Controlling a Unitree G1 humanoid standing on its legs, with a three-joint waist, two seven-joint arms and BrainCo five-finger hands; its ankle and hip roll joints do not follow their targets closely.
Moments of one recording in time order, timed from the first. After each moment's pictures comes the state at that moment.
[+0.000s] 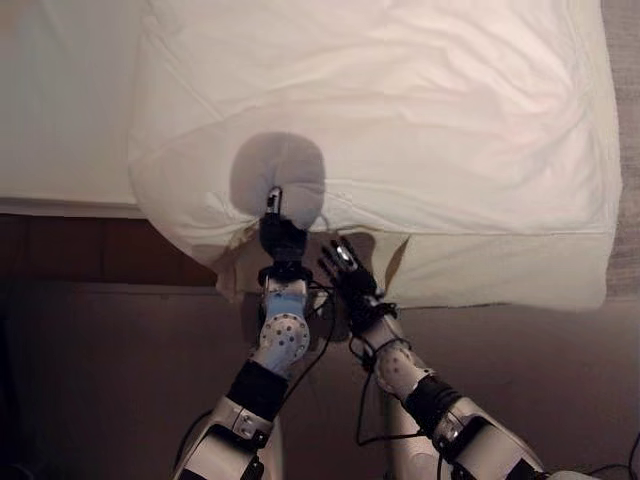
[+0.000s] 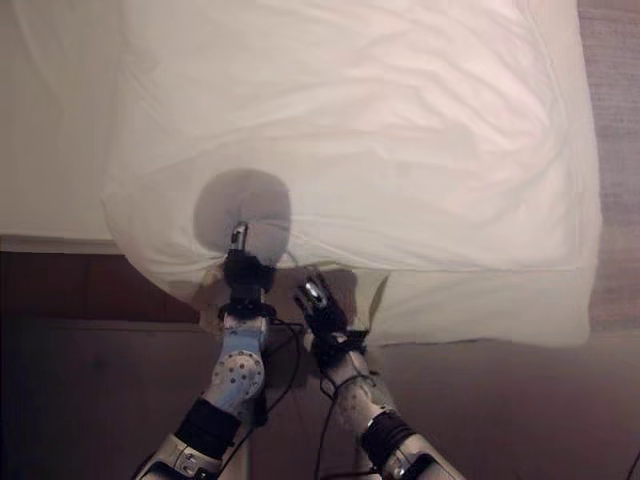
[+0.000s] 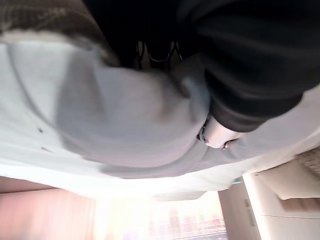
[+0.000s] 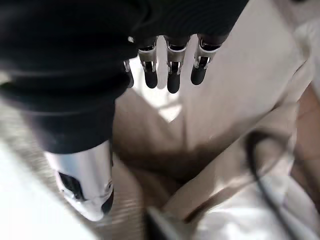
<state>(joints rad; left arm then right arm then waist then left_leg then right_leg) -0.46 0.02 -0.31 0.13 -1.43 -0.52 0.15 -0.50 0.00 0.52 0.62 1.30 -0.32 0.03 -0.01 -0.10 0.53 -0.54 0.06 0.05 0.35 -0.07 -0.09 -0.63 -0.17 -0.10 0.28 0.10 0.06</state>
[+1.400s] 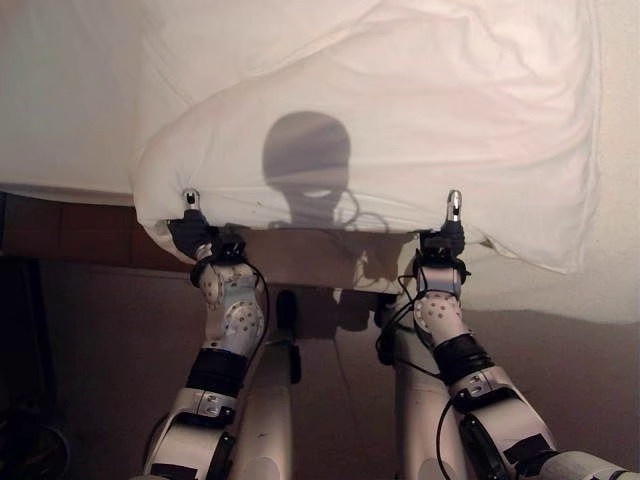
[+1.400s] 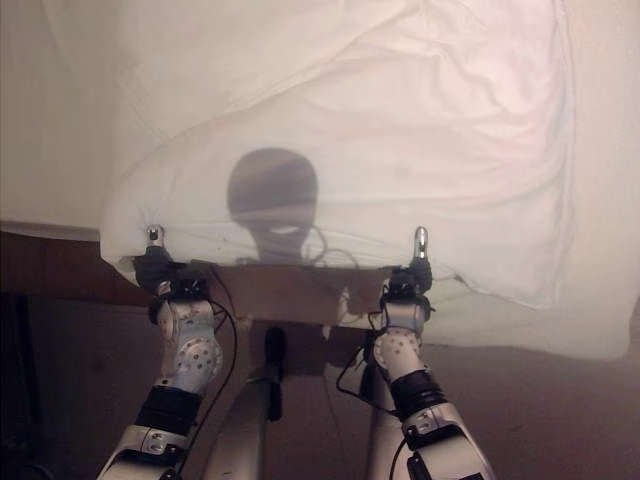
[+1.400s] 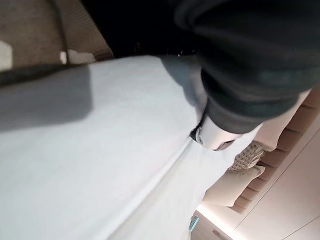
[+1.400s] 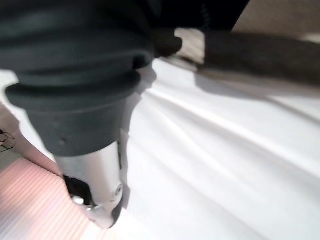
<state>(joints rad) -0.50 0.17 -0.04 0.24 -0.91 -0.57 0.59 -0.60 -0.07 0.11 0.48 1.38 -0.54 -0.24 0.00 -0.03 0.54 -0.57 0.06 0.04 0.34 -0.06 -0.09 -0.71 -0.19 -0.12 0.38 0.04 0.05</state>
